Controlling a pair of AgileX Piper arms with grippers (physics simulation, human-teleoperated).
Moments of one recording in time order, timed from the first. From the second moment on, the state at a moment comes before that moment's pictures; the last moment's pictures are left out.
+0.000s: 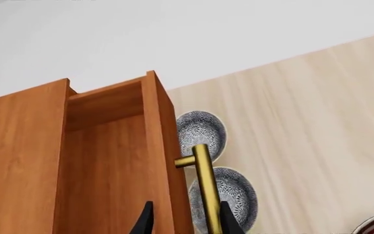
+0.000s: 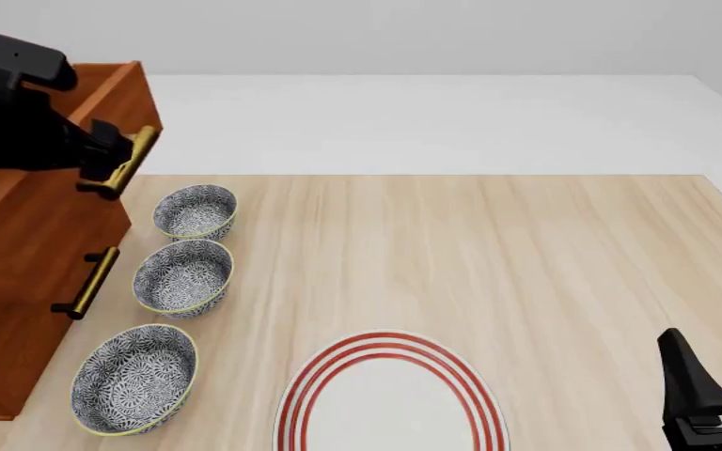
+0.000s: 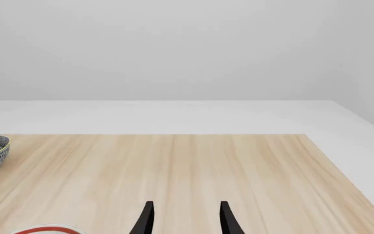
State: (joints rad) left arm -0.03 1.25 -1.16 0.59 0.25; right arm 0.00 0.01 0.00 0.00 0.00
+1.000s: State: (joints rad) left arm -0.13 1.25 -1.14 0.57 0.21; right arm 0.00 0.01 0.00 0.00 0.00
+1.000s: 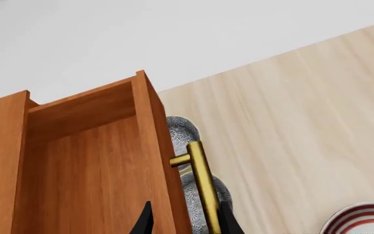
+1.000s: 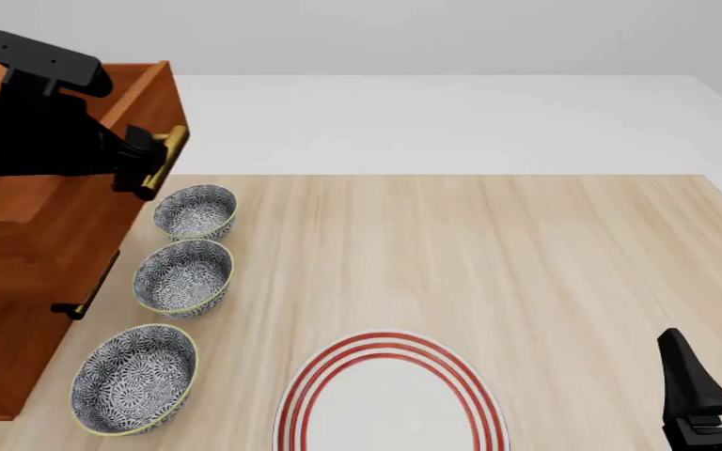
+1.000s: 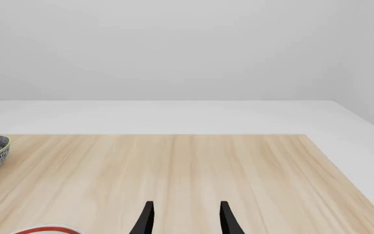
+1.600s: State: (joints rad) left arm -0.18 1.26 -1.15 0.56 0.20; right arm 0.00 0.01 0.00 0.00 0.00
